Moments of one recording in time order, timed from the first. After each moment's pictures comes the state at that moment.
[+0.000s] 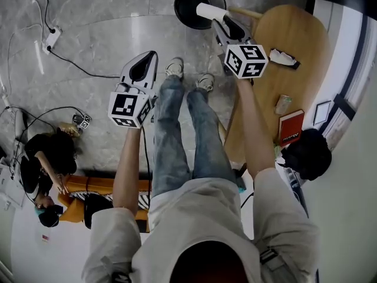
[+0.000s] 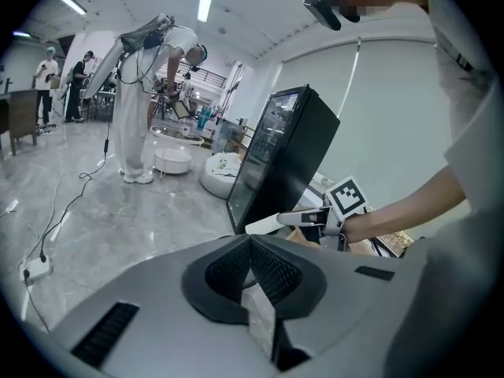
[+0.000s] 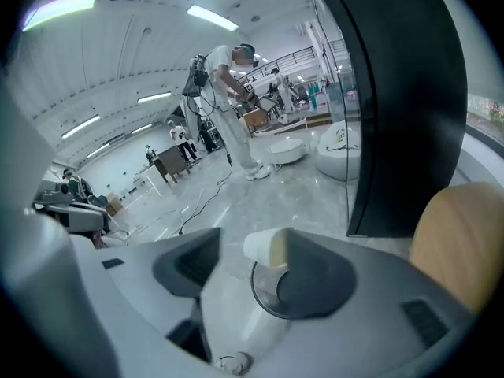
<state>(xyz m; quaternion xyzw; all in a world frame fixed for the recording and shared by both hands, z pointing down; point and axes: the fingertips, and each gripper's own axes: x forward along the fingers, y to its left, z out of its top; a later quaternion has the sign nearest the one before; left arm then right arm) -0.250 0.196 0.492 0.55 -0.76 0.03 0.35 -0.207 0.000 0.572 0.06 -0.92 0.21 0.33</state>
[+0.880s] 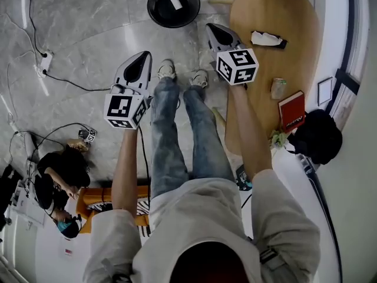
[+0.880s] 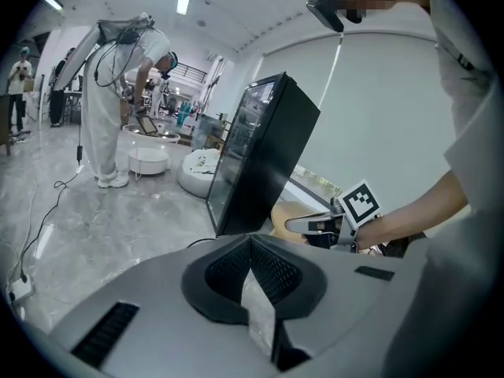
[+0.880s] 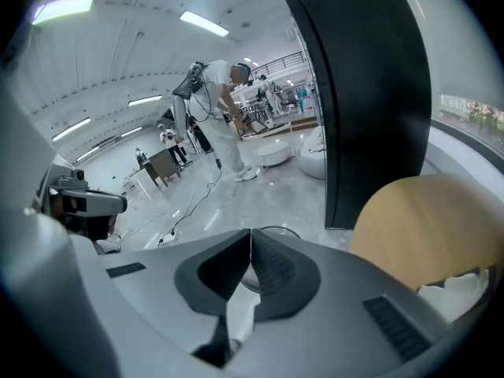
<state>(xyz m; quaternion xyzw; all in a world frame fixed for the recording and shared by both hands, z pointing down) -0.219 0.144 0.488 0.60 -0.72 0.05 0.34 -0.138 -0.017 0.561 0.10 -0.92 0.22 0.32</state>
